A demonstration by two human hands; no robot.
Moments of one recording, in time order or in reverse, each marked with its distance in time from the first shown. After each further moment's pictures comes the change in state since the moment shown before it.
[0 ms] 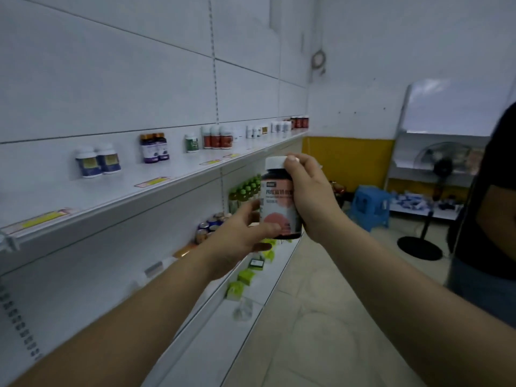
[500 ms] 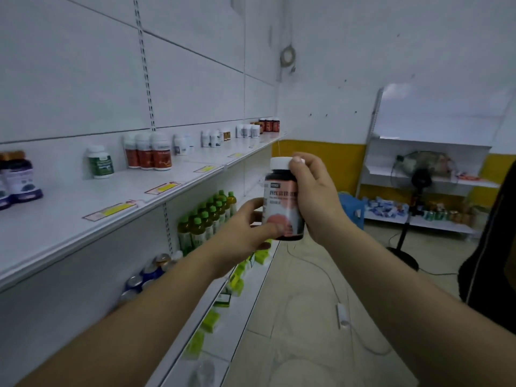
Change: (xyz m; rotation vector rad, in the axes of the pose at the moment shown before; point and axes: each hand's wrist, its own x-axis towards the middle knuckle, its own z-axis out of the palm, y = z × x) left_hand 0.359 -0.049 -0.023 0.052 -0.094 0.076; right_hand 0.306 0.093 -0.082 -0.093 0.147 -0.055
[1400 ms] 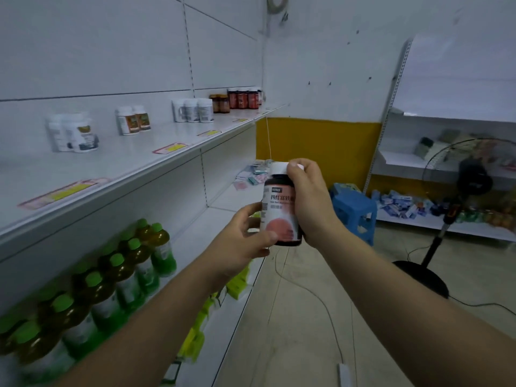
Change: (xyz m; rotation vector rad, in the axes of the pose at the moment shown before) left_hand 0.575 -0.191 0.044 -0.088 0.013 -0.084; right_hand 0.536 0.293 -0.168 -0.005 -0.001 0.077
